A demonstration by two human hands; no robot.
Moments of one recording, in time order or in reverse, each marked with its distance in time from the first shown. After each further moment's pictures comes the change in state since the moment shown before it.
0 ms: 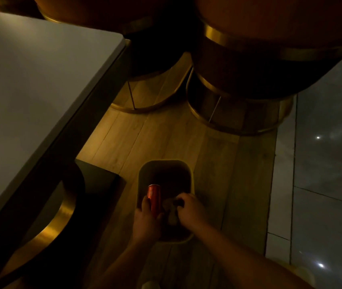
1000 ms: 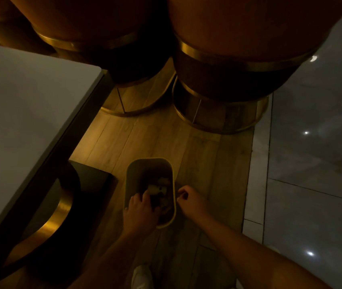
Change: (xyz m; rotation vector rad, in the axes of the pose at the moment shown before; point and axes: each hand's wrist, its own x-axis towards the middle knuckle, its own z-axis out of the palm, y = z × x) left_hand -0.078 0.059 -0.011 0.470 0.094 0.231; right_hand -0.072 0.012 -0.093 0.123 0.044 -0.026
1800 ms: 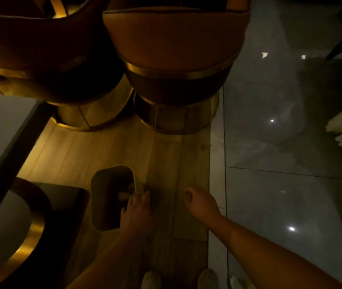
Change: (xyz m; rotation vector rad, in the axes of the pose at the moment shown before) left_hand -0.080 0.125 -0.006 0.182 -0.133 0.232; right_hand -0.099 0.082 -0.147 -0.166 0.099 -0.058
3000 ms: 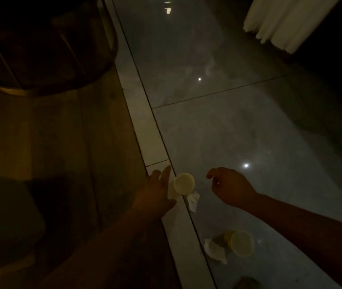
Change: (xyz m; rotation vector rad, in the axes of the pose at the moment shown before) left_hand 0.118 0.153 0.386 0.191 -0.205 0.679; right_hand -0.032 0.426 0.128 -0.089 0.254 0.300
